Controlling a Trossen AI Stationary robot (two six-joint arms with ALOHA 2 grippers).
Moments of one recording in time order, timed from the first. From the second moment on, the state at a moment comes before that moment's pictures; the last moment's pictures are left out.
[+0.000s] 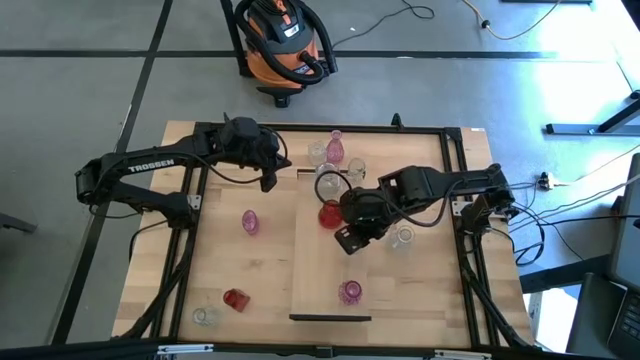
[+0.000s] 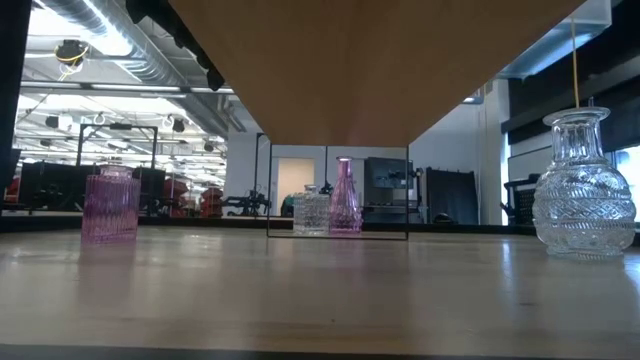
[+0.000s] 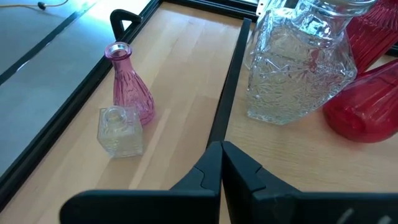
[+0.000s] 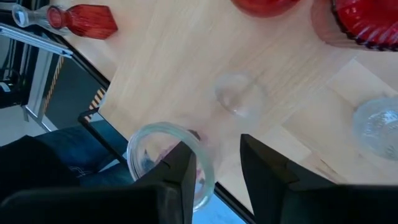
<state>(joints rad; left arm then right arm) 0.40 1.16 0.96 -0.39 0.14 -0.02 0.23 1.84 2.11 -1.42 -0.18 1.17</state>
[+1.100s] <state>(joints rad) 0.38 1.15 0.96 -1.04 0.17 -0.27 0.23 1.79 2.35 -1.57 0.24 0.88</state>
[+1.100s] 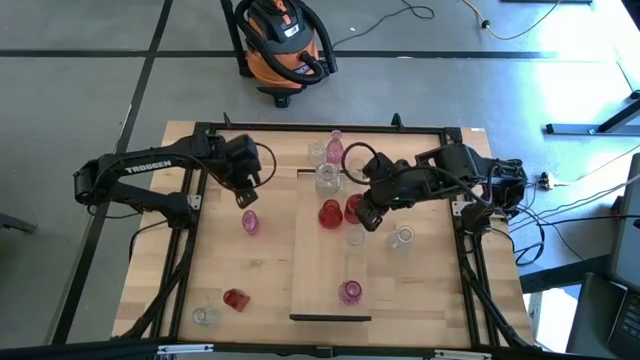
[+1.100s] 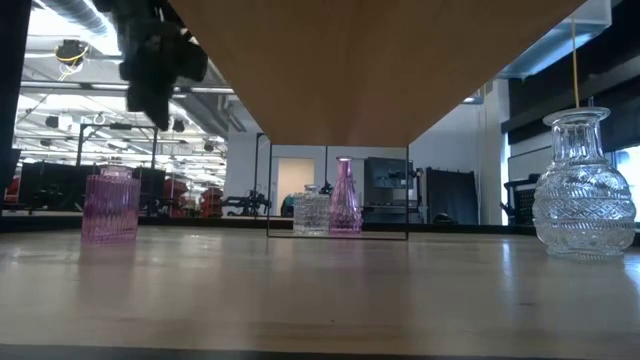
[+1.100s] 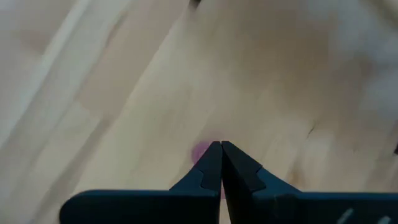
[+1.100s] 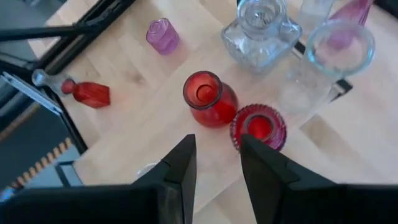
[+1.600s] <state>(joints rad) 0.22 1.15 0.96 -1.14 0.16 -0.59 0.23 1.79 2.35 -1.57 0.26 0.76</state>
